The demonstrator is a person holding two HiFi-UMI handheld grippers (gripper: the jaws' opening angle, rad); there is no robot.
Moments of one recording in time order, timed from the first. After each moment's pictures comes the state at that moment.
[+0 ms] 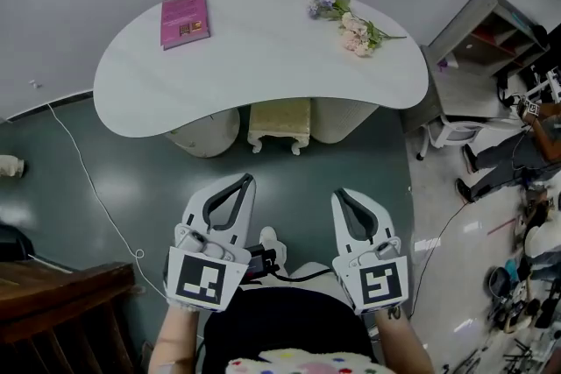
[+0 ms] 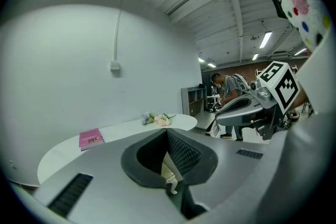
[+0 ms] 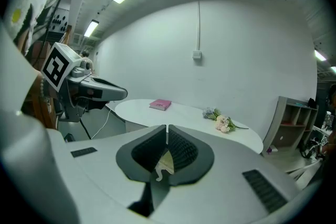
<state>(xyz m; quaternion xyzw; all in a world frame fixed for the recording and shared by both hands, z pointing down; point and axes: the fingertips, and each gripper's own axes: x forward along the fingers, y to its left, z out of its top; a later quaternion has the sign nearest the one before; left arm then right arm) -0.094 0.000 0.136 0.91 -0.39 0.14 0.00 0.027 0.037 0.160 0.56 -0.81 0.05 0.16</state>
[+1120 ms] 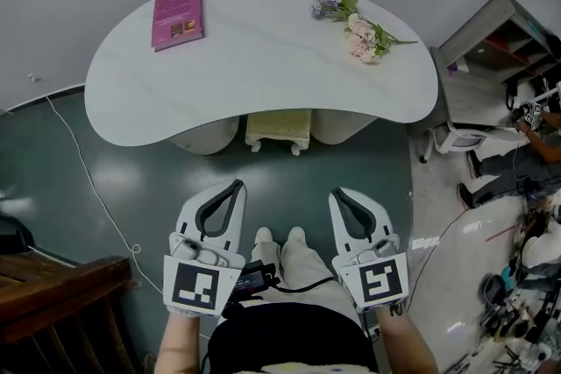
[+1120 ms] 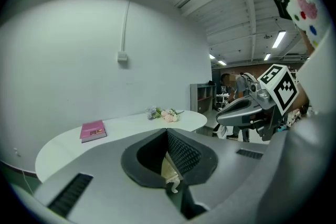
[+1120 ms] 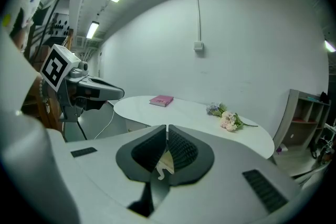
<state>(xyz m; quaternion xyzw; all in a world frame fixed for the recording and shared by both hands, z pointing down) -0.084 -0.046 0.161 0.89 -0.43 0.15 0.06 0.050 -0.020 0.183 0.53 -0.83 0.08 0.17</state>
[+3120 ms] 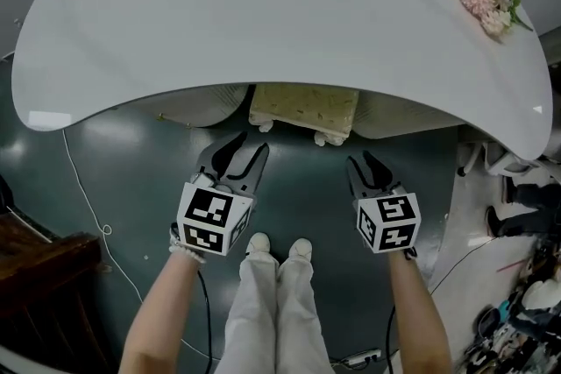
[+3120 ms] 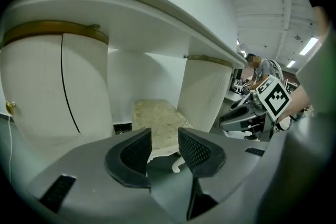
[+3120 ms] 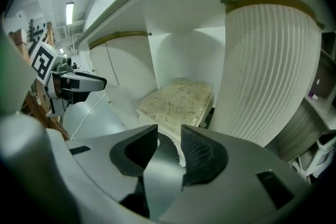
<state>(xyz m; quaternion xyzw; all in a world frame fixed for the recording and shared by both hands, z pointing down) -0.081 -0.177 0.572 0.84 -0.45 0.21 0.20 0.110 -0.156 0.618 0.49 -0.79 0.24 0.29</state>
